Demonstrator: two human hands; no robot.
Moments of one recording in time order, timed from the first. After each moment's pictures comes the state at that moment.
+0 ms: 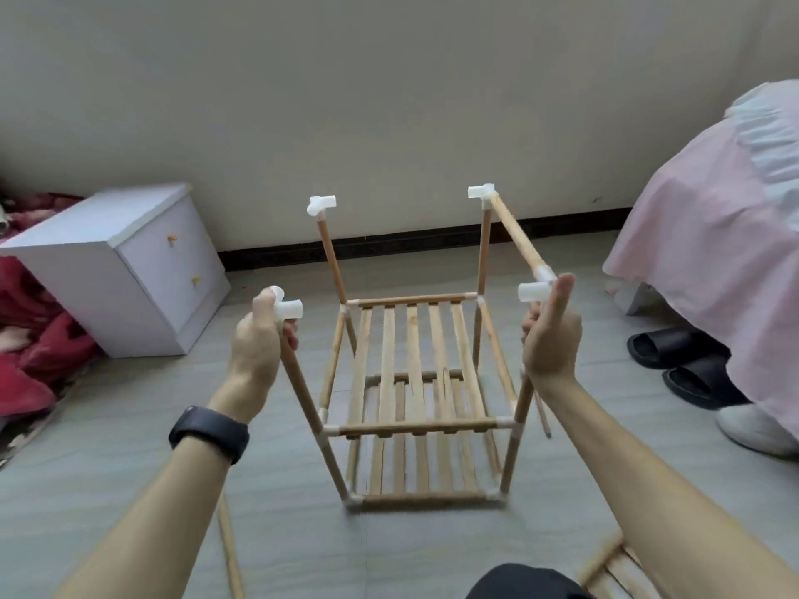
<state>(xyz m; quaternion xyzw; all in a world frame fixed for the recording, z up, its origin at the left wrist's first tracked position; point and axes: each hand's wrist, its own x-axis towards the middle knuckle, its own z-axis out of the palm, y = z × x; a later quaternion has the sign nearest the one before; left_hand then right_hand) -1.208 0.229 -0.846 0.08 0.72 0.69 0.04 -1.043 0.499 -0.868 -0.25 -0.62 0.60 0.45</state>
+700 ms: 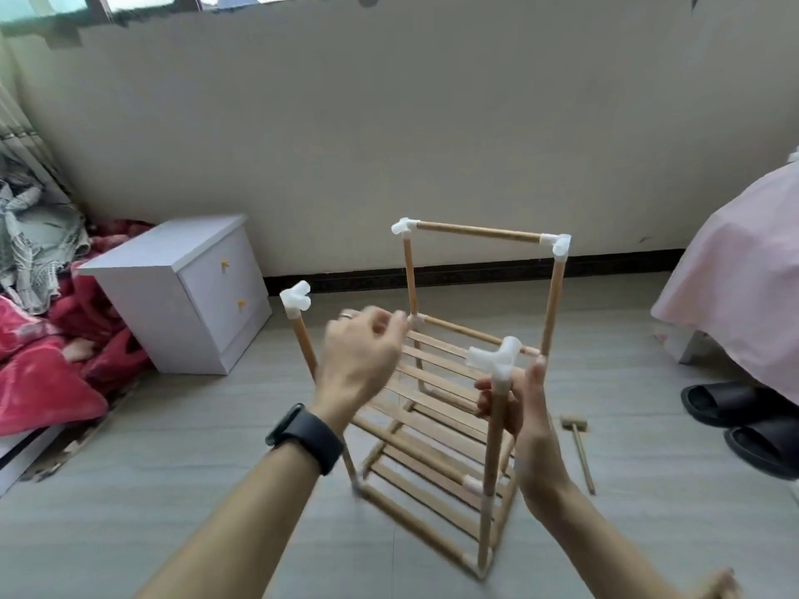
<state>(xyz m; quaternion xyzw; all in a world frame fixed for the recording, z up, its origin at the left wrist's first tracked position) -1.175 0.280 -0.807 0.22 0.88 0.42 -0.05 -1.029 0.413 -0.874 -0.14 -0.62 0.72 0.27</state>
